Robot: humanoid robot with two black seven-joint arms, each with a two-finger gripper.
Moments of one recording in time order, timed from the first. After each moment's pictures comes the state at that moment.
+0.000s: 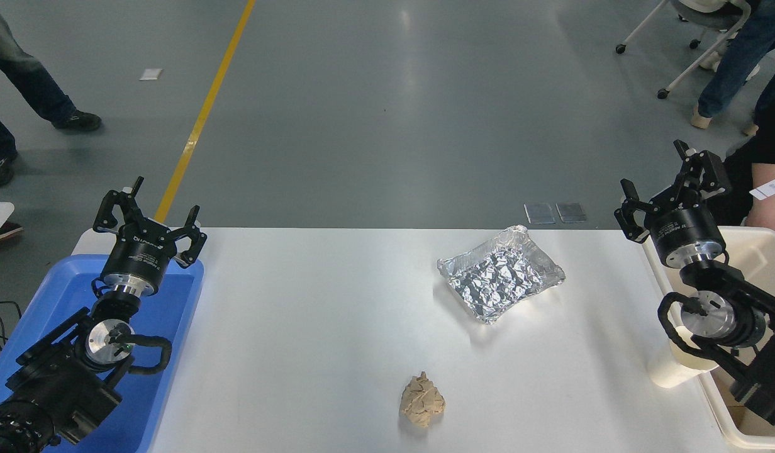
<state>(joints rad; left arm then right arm) -0.57 0.28 -0.89 -0.47 -0.07 -0.59 -0.41 0.57 -0.54 0.63 0.91 0.05 0.08 0.55</state>
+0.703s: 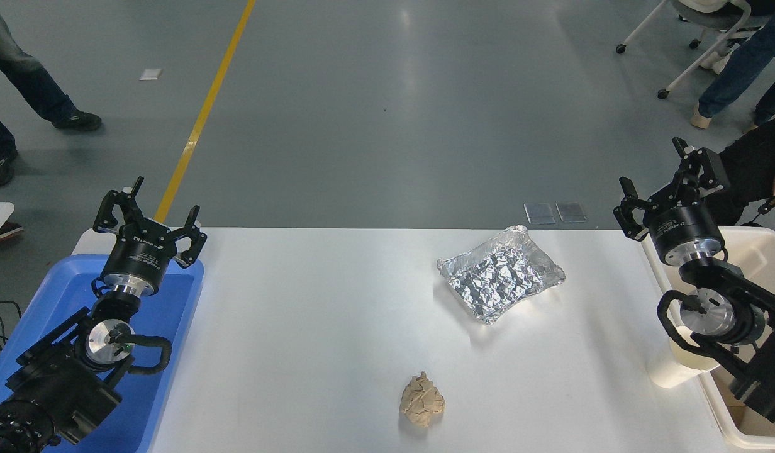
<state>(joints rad) -0.57 0.28 -0.89 -0.47 -0.07 -0.59 -0.41 0.57 -0.53 0.62 0.91 0.05 0.08 0.55</state>
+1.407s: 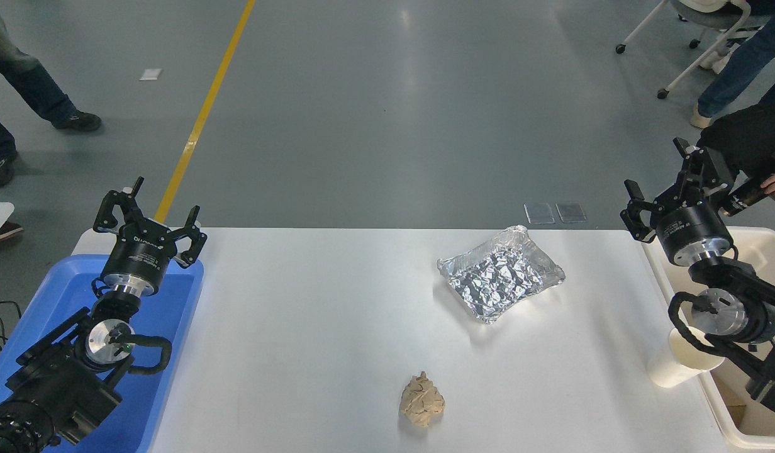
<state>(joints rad) -0.57 0.28 -0.89 -0.47 -0.07 -0.59 -0.41 0.62 -0.60 0.50 0.90 0.05 0.08 0.55</state>
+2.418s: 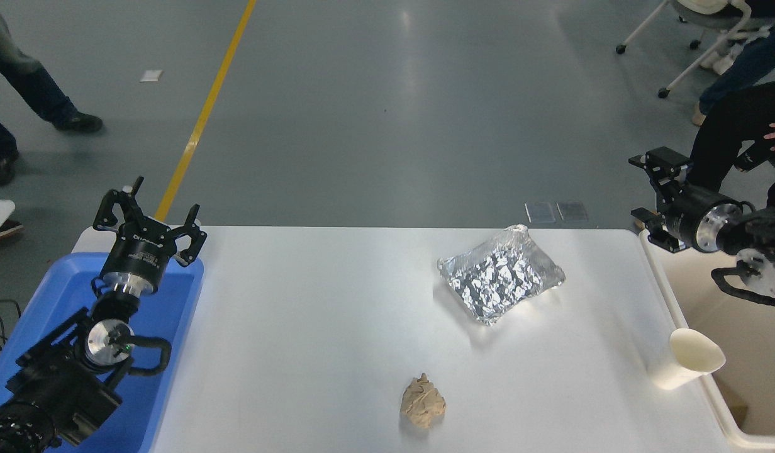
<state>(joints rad) -0.57 0.28 -0.89 -0.47 -0.07 -0.59 -0.41 1.34 -0.68 -0.73 0.83 0.17 0.07 0.22</state>
